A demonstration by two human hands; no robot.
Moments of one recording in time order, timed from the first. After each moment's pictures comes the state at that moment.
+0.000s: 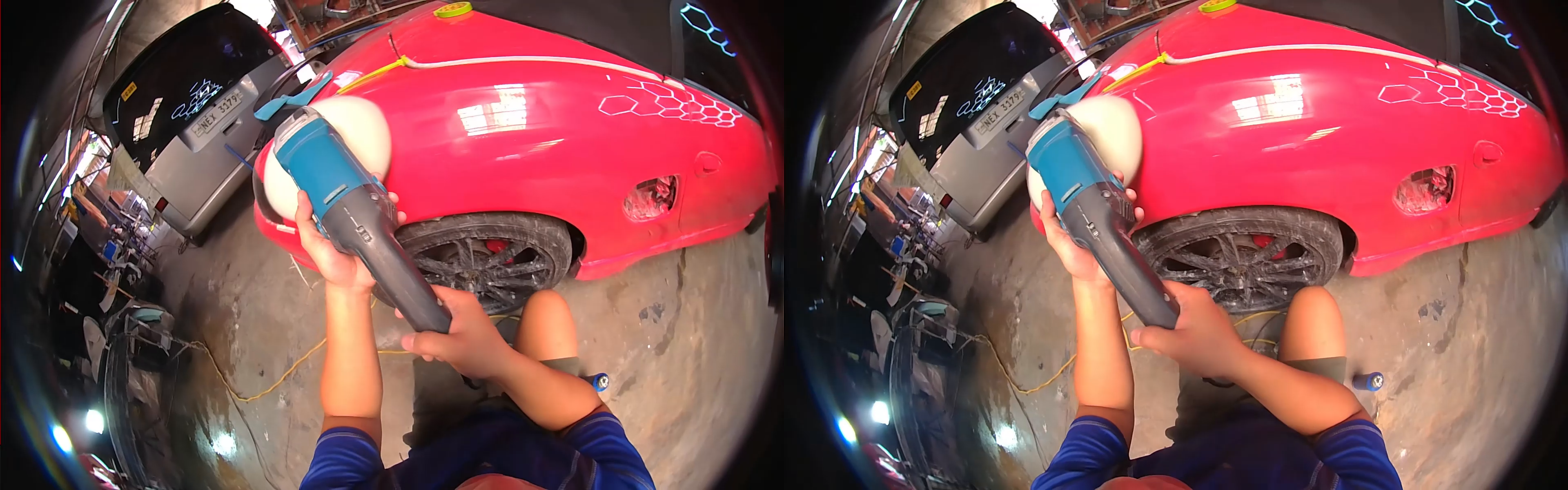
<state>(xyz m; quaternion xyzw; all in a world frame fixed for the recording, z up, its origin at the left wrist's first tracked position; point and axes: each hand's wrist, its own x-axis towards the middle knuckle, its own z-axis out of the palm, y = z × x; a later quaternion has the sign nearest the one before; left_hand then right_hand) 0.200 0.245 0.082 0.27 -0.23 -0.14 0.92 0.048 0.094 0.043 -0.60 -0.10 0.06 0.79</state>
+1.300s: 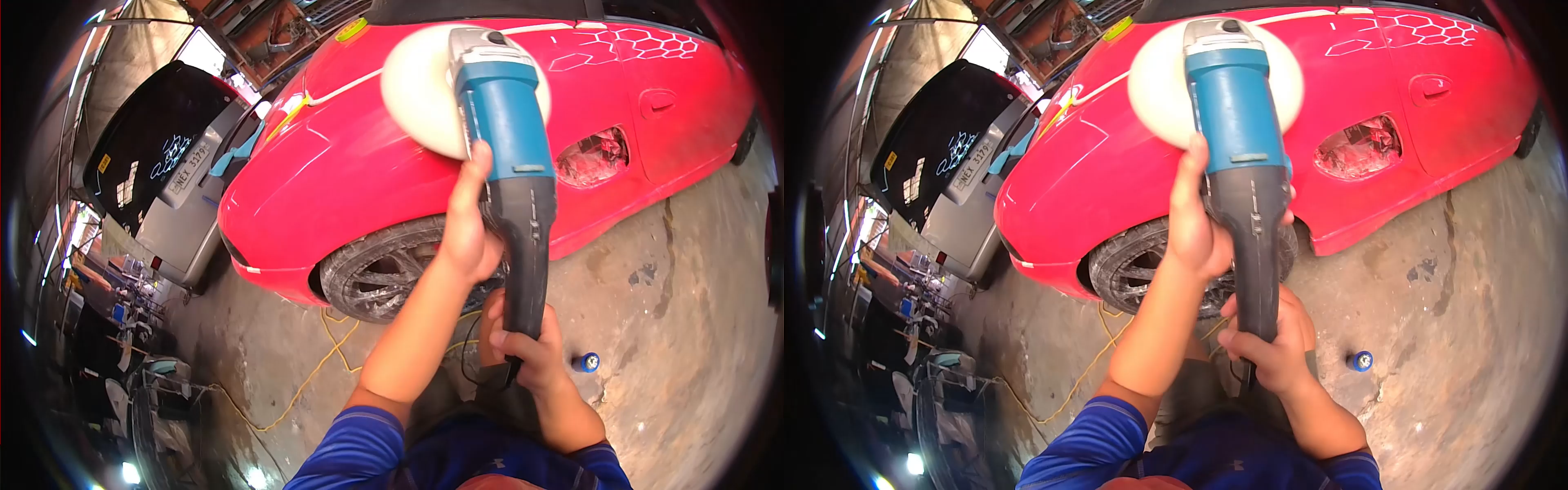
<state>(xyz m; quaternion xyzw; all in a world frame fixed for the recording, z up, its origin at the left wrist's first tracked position) 0.109 -0.045 0.070 0.36 -0.29 -0.38 0.80 -0.060 -0.065 -0.015 -0.45 0.04 -0.16 0.88</state>
